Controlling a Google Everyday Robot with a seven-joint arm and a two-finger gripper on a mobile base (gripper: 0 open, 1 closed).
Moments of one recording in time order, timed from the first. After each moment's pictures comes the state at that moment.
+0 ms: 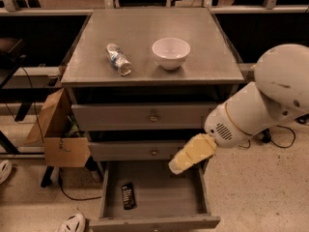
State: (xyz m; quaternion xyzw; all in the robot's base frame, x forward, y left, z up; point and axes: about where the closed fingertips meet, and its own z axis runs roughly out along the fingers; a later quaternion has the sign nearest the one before) arm 0.421 -0.098 0.807 -0.38 0.89 0.20 0.16
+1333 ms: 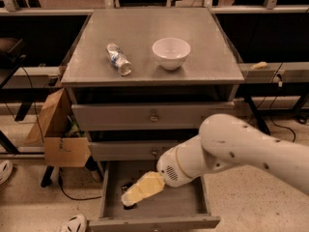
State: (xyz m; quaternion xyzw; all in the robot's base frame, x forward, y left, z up) arm 0.395 0.017 0.698 -0.38 0.85 0.32 0.17
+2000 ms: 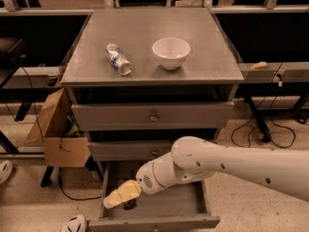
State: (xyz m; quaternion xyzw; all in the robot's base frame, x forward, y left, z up) arm 0.416 0.086 0.603 -0.34 0.84 0.38 0.16
